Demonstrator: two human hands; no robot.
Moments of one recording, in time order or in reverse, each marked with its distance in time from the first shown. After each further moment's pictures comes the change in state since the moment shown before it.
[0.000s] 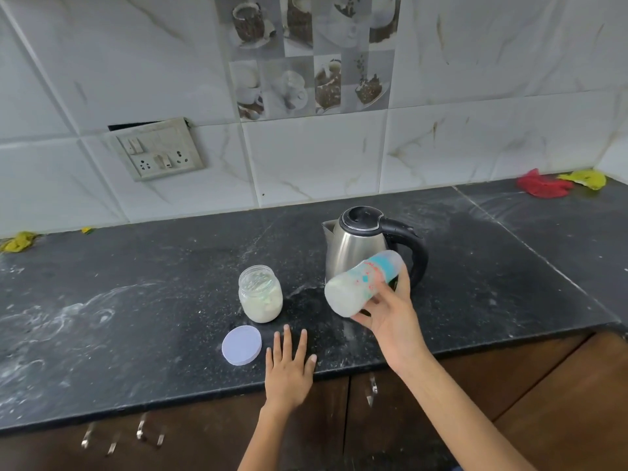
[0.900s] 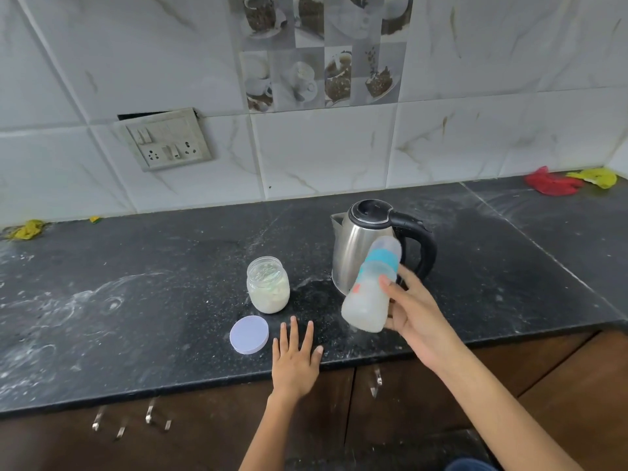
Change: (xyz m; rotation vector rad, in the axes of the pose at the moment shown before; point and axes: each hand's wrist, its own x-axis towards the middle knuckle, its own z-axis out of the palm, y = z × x) left_hand -0.001 -0.003 0.002 0.000 -0.030 0.005; right_hand -0.006 -0.022 -0.006 -0.194 -0.006 0.109
